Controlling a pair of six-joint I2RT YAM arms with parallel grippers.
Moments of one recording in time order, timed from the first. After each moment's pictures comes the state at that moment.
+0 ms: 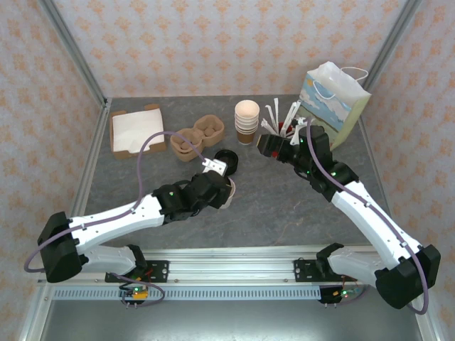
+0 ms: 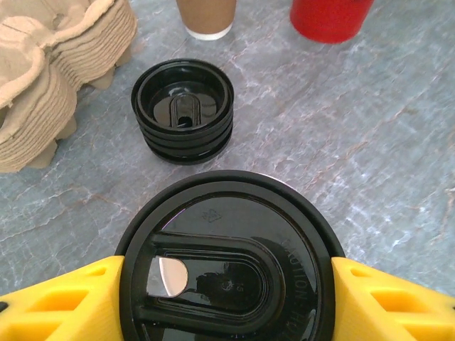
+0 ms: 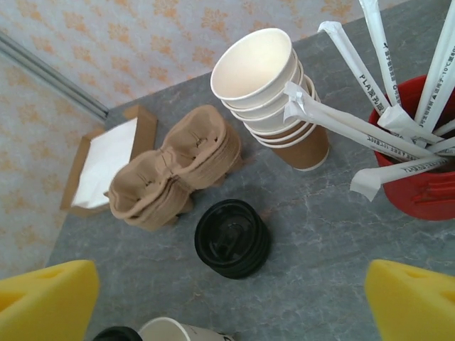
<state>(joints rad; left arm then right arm) -0.96 1.26 0.93 -0.51 -0.46 -0.43 0.47 1.09 1.01 -0.40 -0.06 0.57</state>
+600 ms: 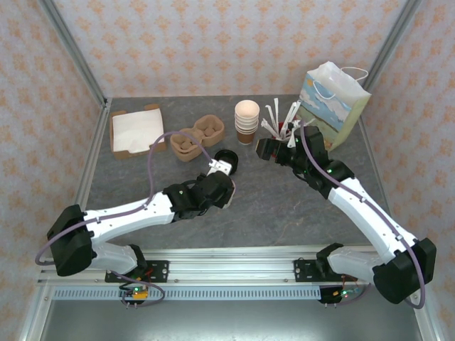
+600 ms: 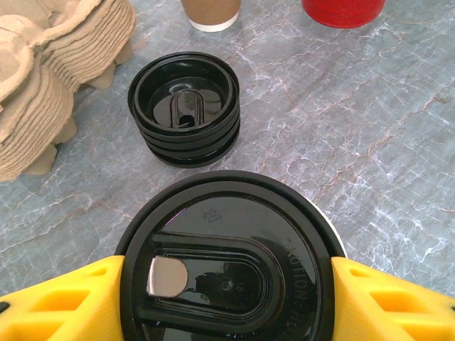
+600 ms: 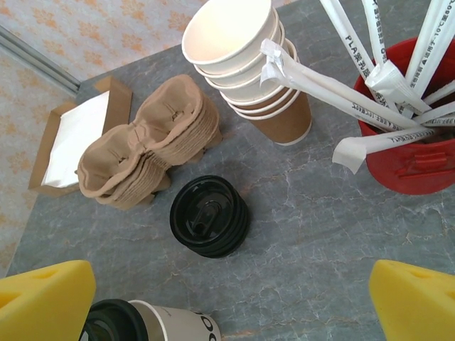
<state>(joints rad) -0.96 1.33 0.93 -0.46 -0.48 -0.40 0.46 1.13 1.01 -0.45 -0.06 0.56</state>
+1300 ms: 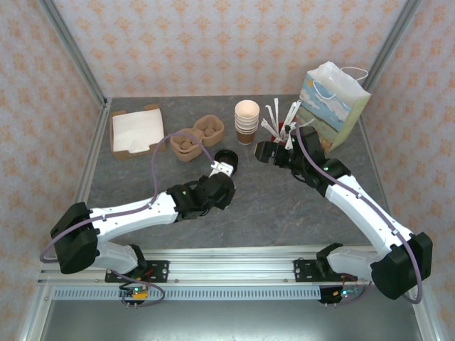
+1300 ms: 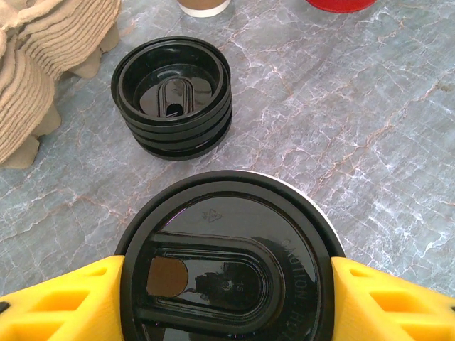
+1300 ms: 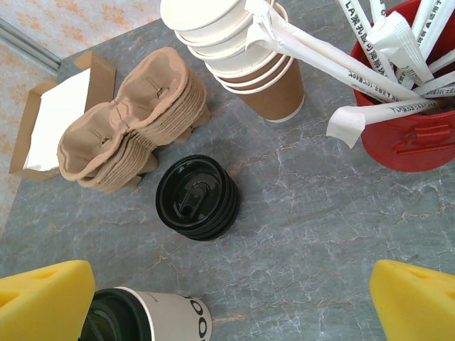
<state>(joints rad) -0.96 1.36 0.91 -0.43 -0.47 -0.41 0.46 1.16 1.01 -0.48 -0.07 0.55</state>
